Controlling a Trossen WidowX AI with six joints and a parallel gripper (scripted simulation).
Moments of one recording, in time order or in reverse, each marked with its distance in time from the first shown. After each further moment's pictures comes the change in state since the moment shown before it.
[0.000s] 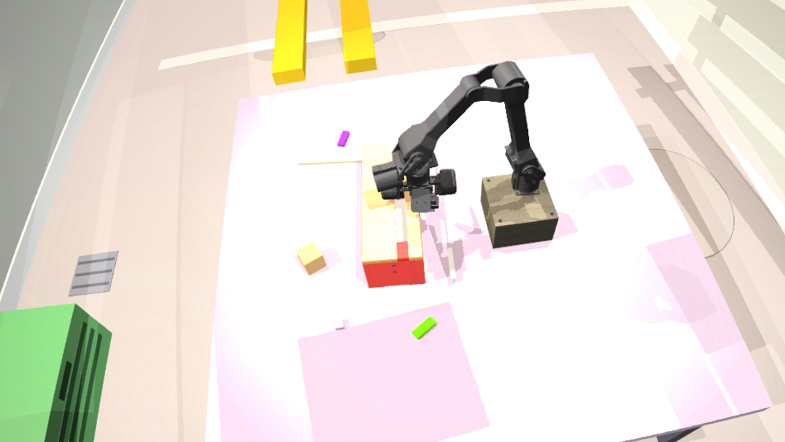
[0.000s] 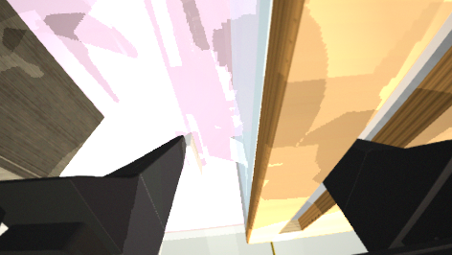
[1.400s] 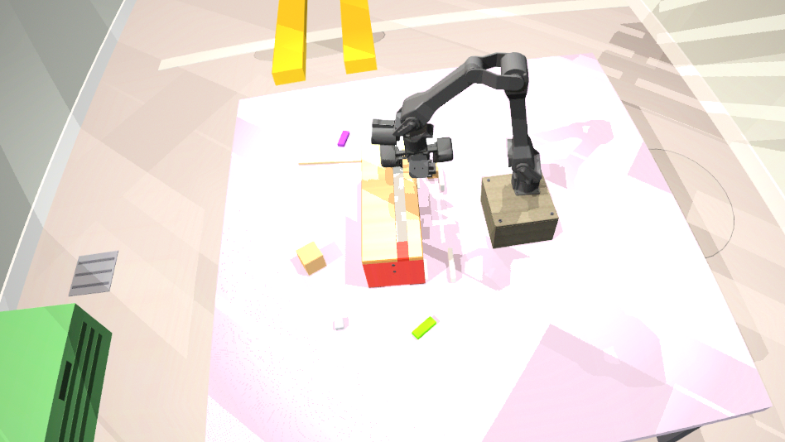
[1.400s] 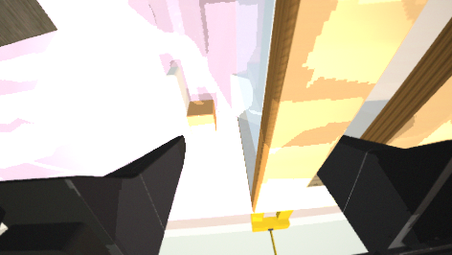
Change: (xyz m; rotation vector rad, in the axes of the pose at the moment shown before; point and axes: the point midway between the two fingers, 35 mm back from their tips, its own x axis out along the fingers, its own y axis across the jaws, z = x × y) arm 0.022 0.002 -0.099 -0.007 0.008 0.015
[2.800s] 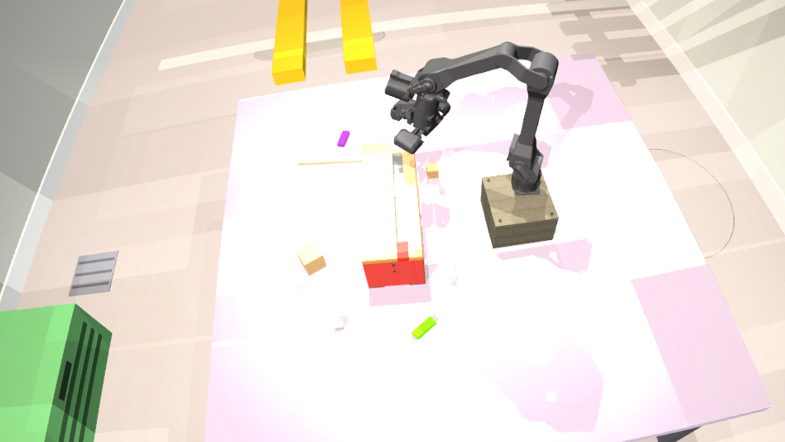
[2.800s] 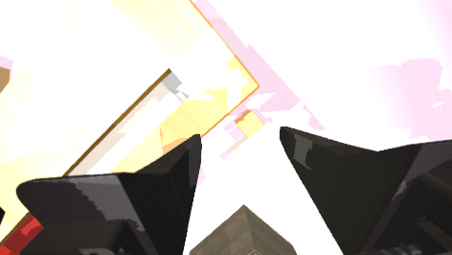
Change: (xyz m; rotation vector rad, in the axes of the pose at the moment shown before) arm -0.041 0.015 -0.052 2.213 -0.294 0.093
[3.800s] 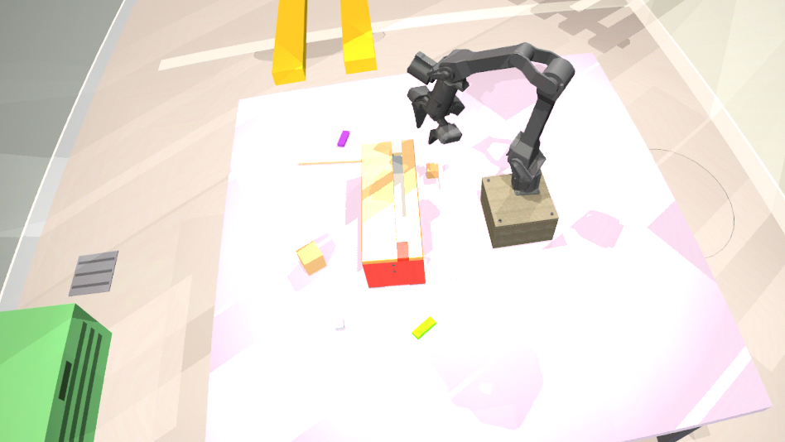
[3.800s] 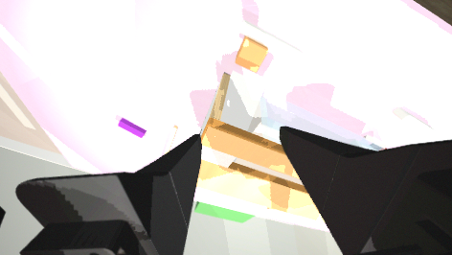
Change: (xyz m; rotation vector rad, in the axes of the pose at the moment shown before) arm -0.007 -0.030 -0.004 2.048 0.155 0.210
